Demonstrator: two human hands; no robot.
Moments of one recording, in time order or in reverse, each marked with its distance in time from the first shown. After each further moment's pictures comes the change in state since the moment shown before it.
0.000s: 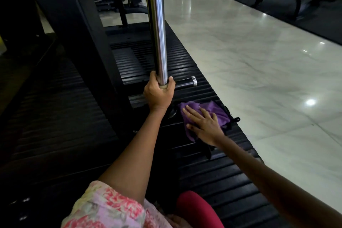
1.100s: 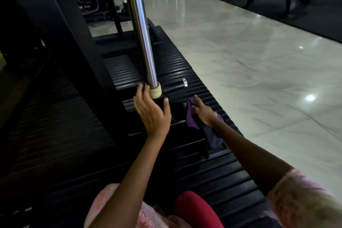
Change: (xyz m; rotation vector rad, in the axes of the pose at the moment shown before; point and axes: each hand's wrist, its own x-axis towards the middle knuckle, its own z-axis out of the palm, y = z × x) left_hand -0.055 0.022 -0.027 0.283 -0.076 0.106; right_hand 0.051 0.050 0.002 0.452 0.009 0.401
